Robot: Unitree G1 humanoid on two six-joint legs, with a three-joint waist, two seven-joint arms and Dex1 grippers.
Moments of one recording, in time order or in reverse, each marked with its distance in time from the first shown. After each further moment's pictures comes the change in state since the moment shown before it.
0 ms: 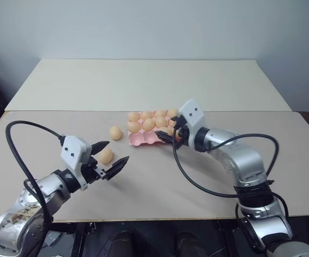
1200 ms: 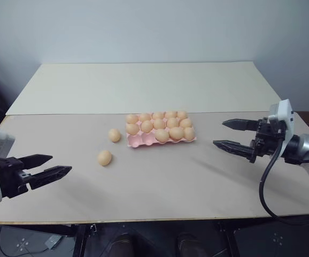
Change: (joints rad) left arm 0.154 0.402 0.655 0.159 -0.430 0.564 -0.162; right arm 0.301 -0.475 -0.416 0.072 0.373 -0.254 0.545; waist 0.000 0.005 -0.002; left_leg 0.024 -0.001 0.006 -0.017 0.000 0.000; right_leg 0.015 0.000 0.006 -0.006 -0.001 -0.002
